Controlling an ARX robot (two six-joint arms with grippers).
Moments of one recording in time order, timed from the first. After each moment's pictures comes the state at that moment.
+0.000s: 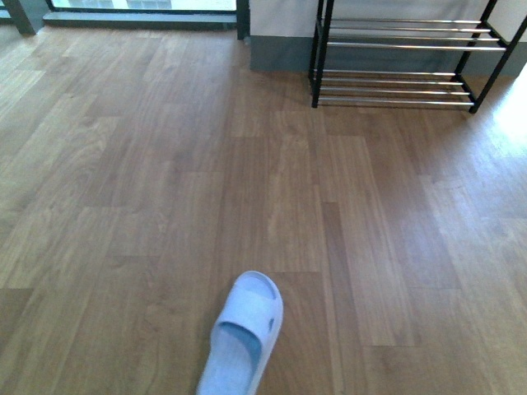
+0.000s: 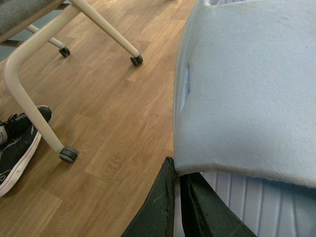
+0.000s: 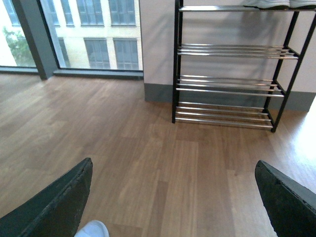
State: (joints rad) left arm 0.20 0.37 0.18 -0.18 -0.24 0.11; right arm 0.00 0.00 0.02 0.00 0.00 0.00
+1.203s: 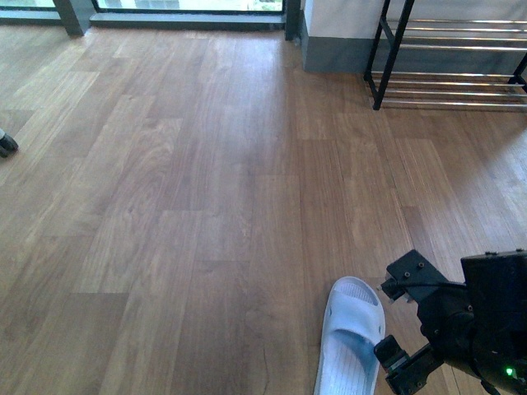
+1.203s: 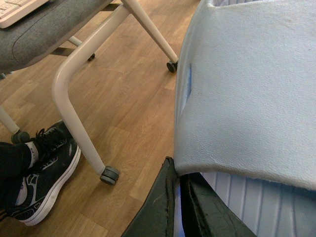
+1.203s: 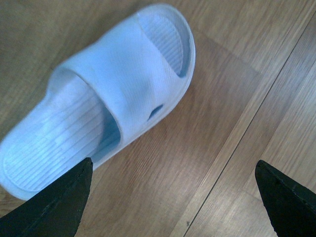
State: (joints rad) left arm 0.20 0.37 0.18 -0.18 -0.24 0.11; right arm 0.05 2.55 0.66 0.92 0.05 -0.40
